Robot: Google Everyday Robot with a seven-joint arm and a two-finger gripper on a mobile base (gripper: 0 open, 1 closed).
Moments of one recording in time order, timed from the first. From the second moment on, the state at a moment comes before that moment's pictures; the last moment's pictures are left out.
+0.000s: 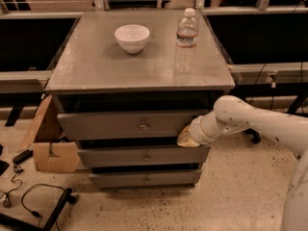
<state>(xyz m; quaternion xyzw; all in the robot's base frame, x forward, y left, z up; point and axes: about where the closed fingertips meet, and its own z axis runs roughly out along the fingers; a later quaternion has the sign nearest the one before) 0.614 -0.128 0.561 -0.69 0.67 0.10 0.27</state>
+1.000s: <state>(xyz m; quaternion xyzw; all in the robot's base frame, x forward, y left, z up) 0.613 -0.128 0.561 -0.69 0.67 0.10 0.27</state>
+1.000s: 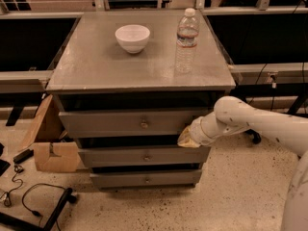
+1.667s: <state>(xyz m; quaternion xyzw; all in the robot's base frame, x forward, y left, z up) 0.613 -0.127 0.561 -0.69 0.67 0.10 0.27</state>
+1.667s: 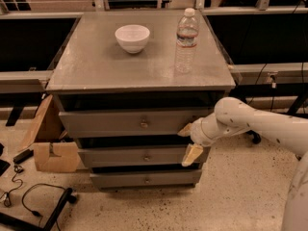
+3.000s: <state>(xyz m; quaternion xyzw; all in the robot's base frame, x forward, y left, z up) 0.489 -0.119 0.615 -0.73 0.67 0.07 0.13</state>
